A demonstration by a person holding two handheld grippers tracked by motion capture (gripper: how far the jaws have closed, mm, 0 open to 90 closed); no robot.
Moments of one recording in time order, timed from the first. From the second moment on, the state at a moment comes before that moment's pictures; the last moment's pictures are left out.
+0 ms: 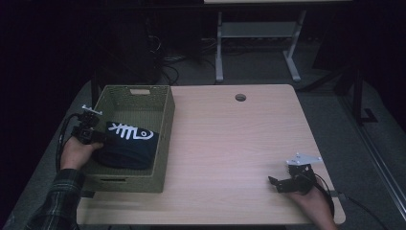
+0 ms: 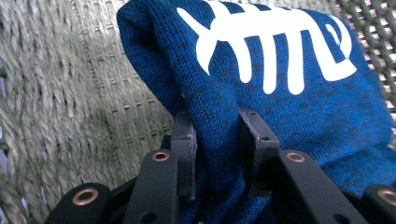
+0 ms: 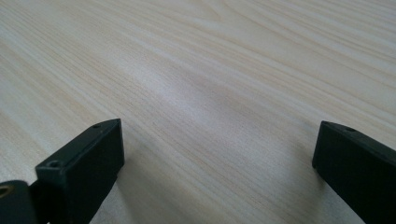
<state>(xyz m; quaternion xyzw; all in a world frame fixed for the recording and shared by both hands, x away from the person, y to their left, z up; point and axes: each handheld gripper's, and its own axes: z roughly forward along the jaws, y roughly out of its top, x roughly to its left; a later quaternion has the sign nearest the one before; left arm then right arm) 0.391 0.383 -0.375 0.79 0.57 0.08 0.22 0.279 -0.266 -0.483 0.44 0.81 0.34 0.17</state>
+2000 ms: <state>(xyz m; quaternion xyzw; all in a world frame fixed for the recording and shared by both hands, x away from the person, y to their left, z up) 0.357 0.271 -0.315 0.81 0.45 0.13 0.35 0.279 -0.266 -0.483 0.44 0.81 0.34 0.17</state>
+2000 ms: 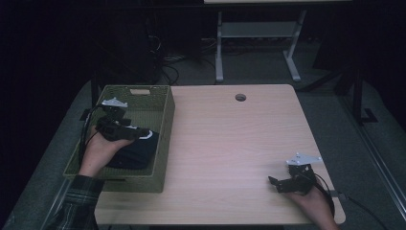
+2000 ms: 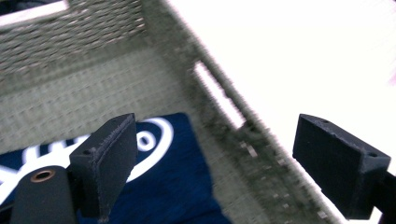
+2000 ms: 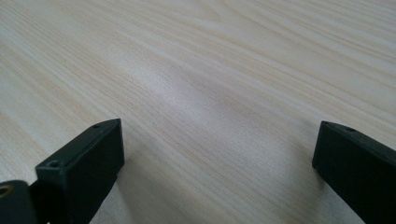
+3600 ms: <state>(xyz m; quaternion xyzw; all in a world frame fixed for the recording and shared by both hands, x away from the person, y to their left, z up) 0.316 0.089 -0.408 0.86 0.34 0.10 0.37 0.279 -0.266 -0.483 0.44 0.81 0.34 0.17</state>
